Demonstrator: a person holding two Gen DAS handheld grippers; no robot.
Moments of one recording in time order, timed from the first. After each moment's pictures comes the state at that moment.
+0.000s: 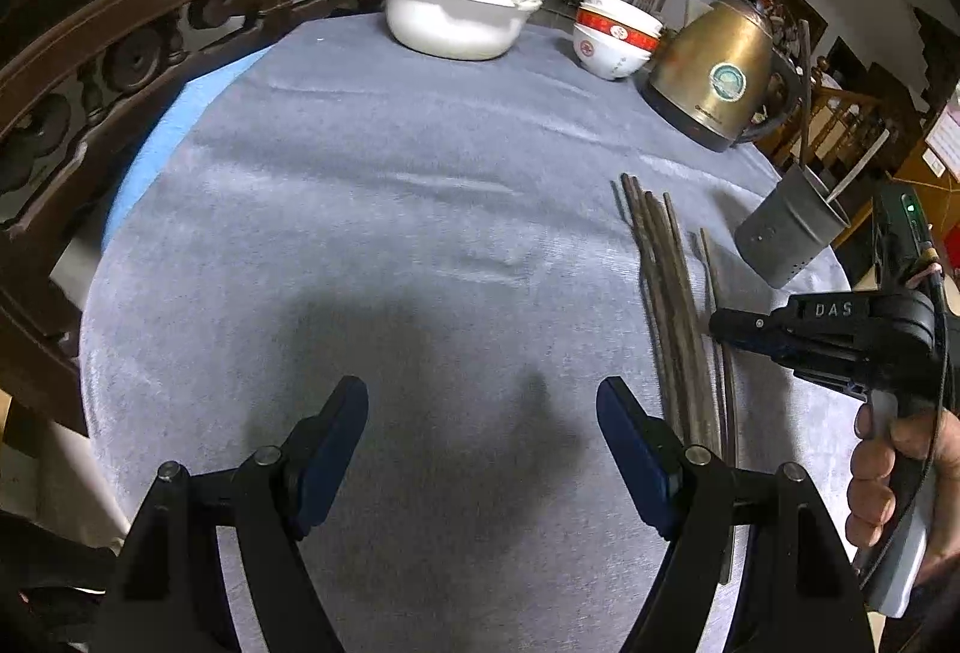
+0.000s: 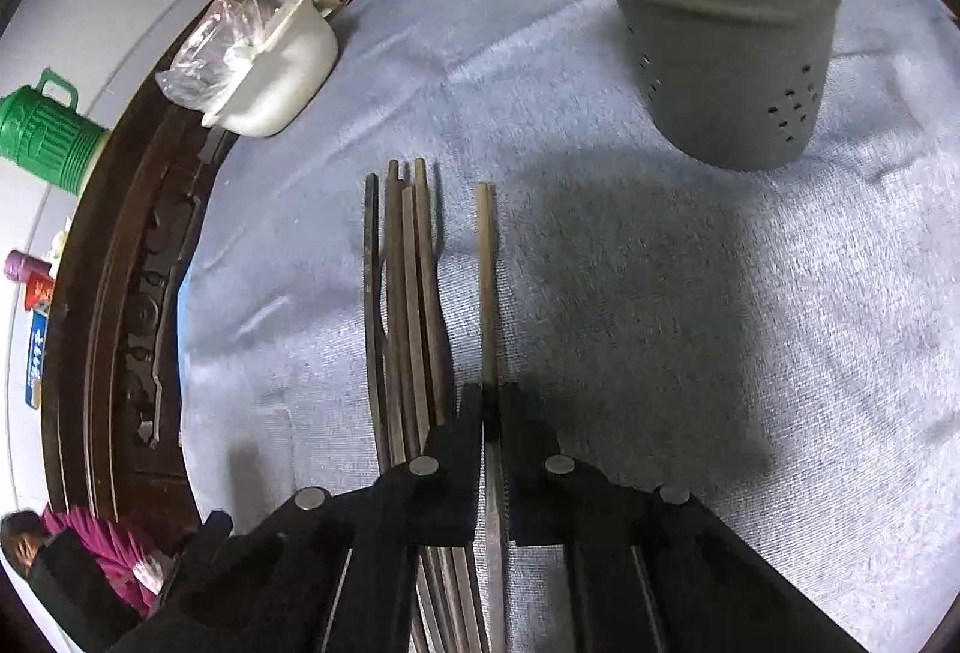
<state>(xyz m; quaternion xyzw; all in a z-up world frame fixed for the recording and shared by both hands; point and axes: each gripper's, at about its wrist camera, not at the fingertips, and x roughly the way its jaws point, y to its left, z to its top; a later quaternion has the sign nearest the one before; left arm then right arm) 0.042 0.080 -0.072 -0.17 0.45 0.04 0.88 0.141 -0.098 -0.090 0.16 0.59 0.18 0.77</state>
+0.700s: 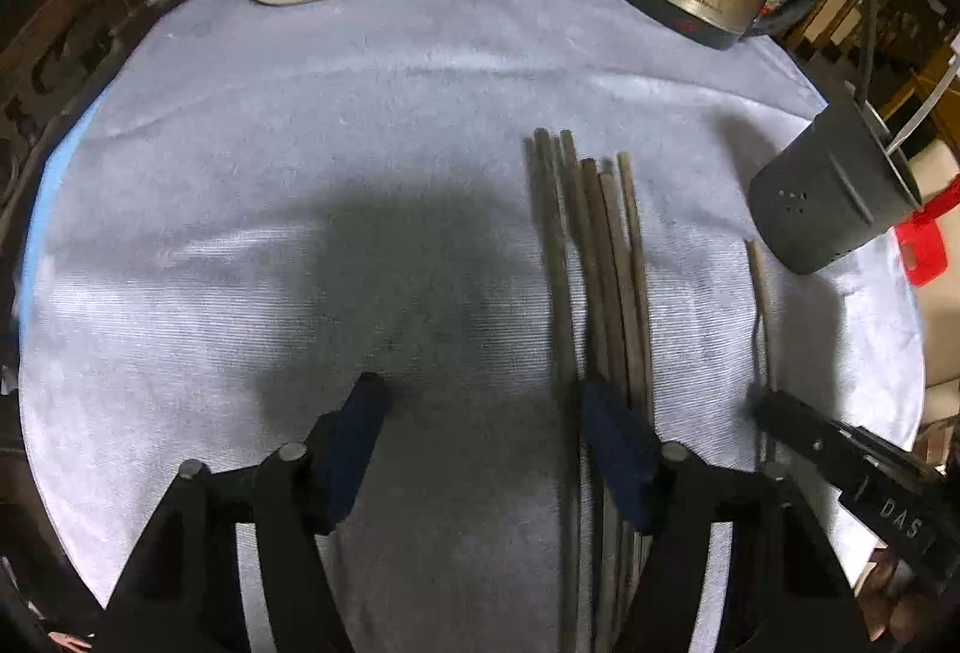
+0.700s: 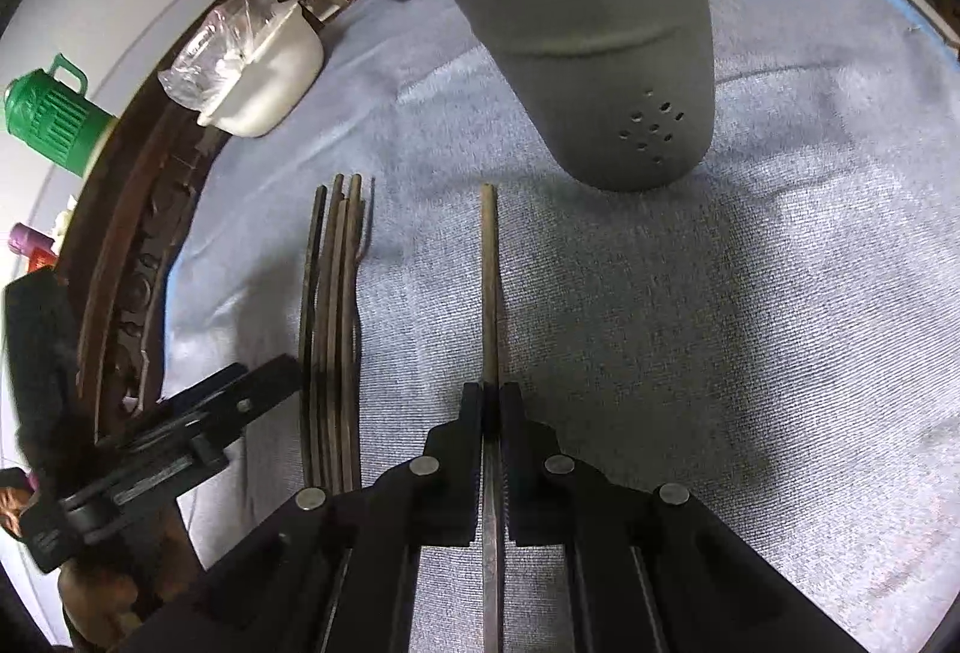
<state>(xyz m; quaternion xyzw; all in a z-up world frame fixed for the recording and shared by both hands) 0.163 0.012 -0.084 -0.09 0.57 0.03 0.82 0.140 -0.150 -0.093 0.15 0.58 0.19 0.78</state>
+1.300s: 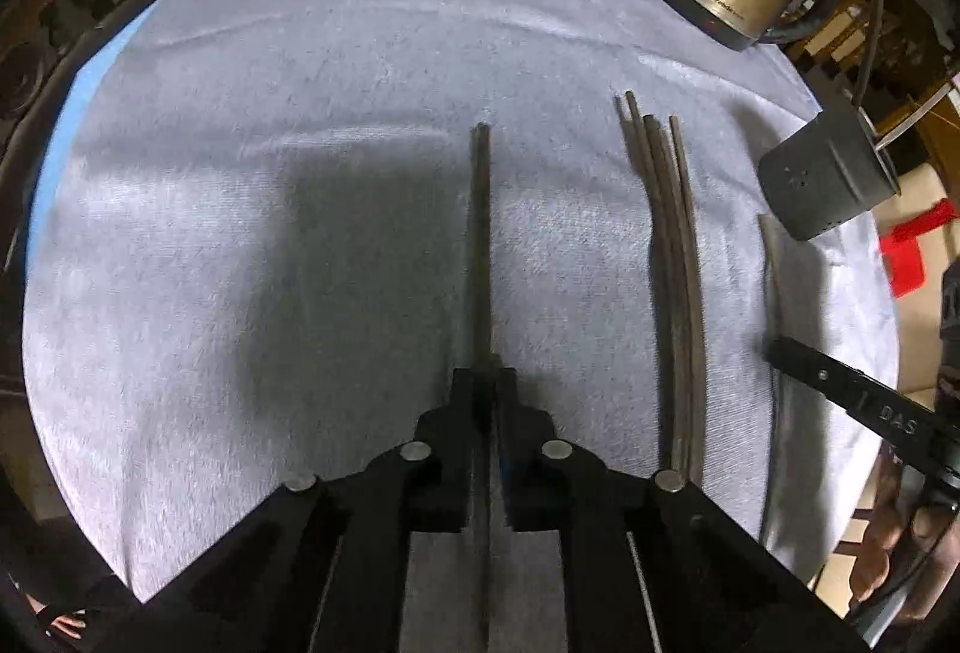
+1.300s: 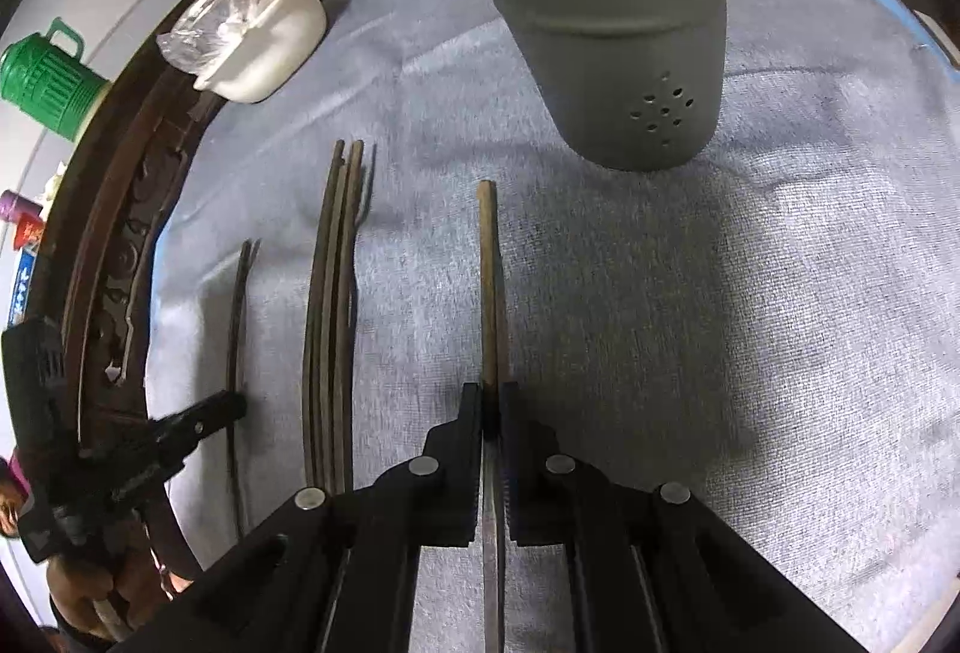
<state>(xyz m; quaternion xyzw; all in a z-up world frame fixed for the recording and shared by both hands) 0.111 0.070 -0.092 -0.15 0.59 0.01 0.79 0.140 -0.140 -0.088 0.10 0.61 0.18 0.76</state>
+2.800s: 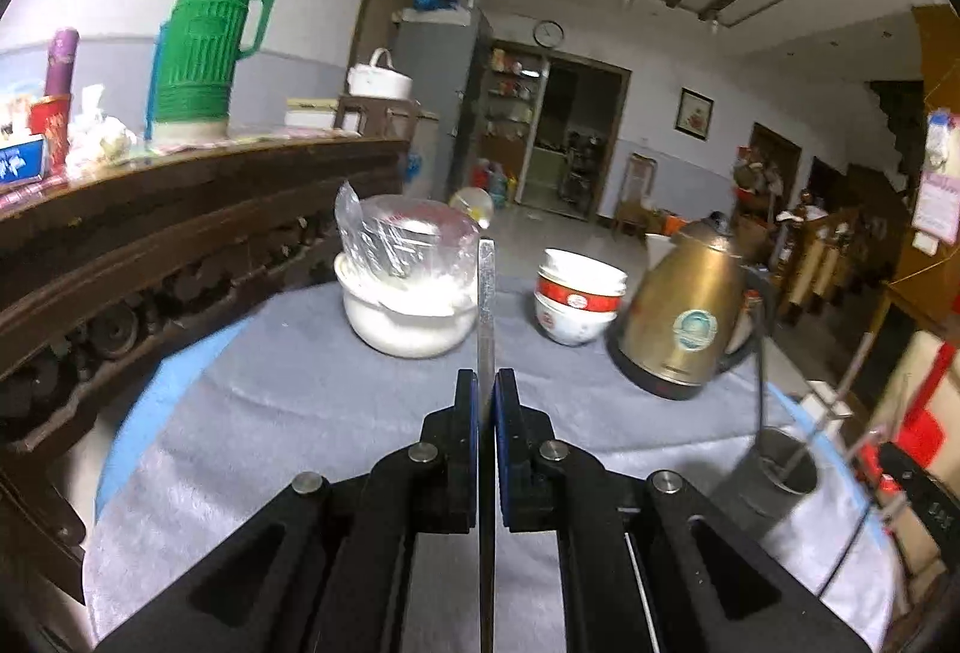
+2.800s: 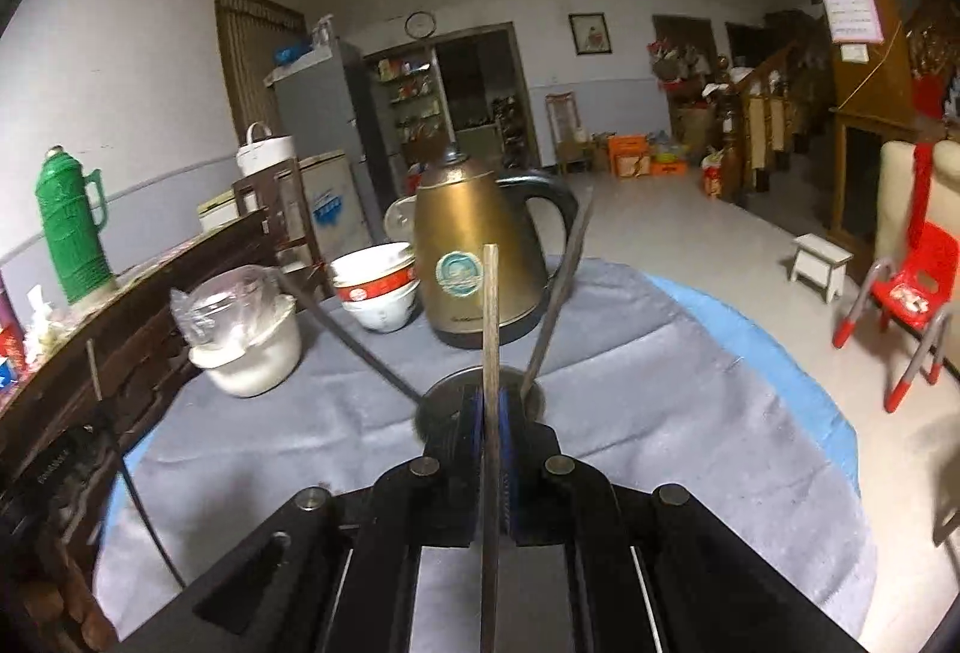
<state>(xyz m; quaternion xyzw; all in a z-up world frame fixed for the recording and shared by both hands) 0.099 0.071 0.024 -0.11 0.19 0.11 0.97 0.101 -0.188 0.040 0.07 0.24 0.04 0.97</state>
